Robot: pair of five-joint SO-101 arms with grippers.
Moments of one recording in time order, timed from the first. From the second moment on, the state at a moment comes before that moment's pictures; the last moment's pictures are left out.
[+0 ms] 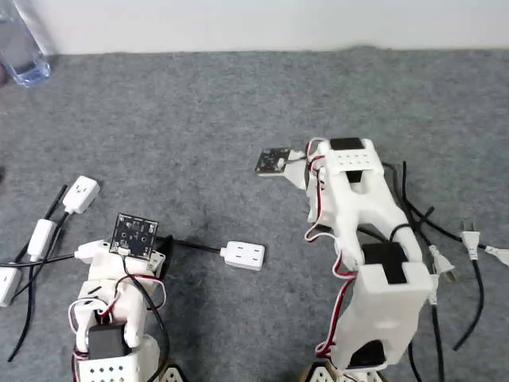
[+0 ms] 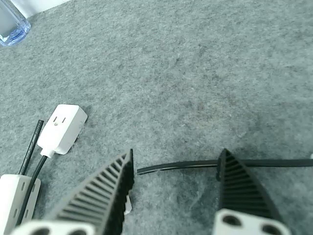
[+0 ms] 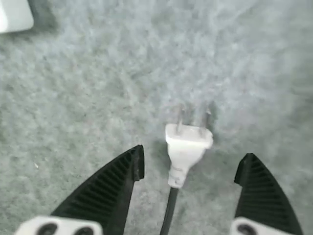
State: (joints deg) left arm -10.6 -103.2 96.7 56.5 -12.0; right arm -7.0 21.0 6.3 73.5 66.4
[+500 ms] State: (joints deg) left arm -10.6 -103.2 96.7 56.5 -12.0; right arm -6.7 23.6 6.3 70.5 66.9
